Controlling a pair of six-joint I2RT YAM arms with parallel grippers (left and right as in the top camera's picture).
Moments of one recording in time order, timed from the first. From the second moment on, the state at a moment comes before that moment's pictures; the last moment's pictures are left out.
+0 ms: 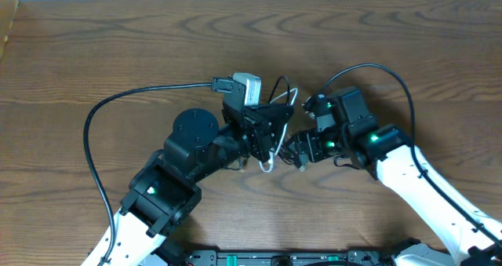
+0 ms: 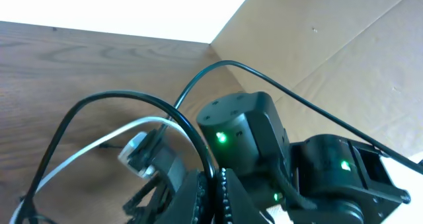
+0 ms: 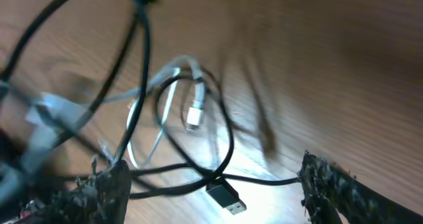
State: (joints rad) left arm -0.64 0.98 0.95 -0.19 0.33 -0.59; right arm 0.48 1.38 0.88 -0.54 -0.38 0.24
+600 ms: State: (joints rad) left arm -0.64 0.98 0.95 -0.06 0.35 -0.59; right arm 0.53 1.41 0.88 -0.47 -0.40 0.26
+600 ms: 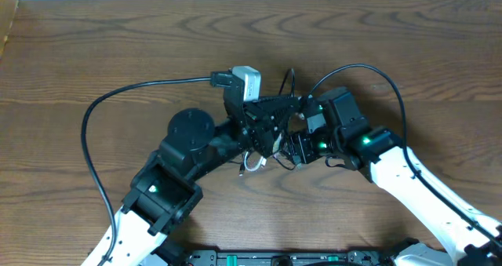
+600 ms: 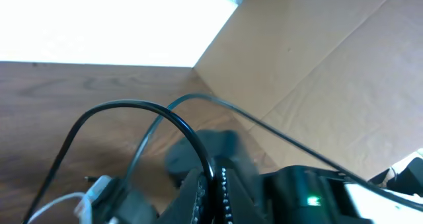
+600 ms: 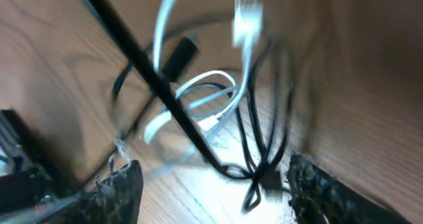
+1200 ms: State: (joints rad) left arm -0.64 0.95 0.95 -0.41 0.22 -0.53; right arm 0.45 1.64 0.88 -0.53 -0.15 0.33
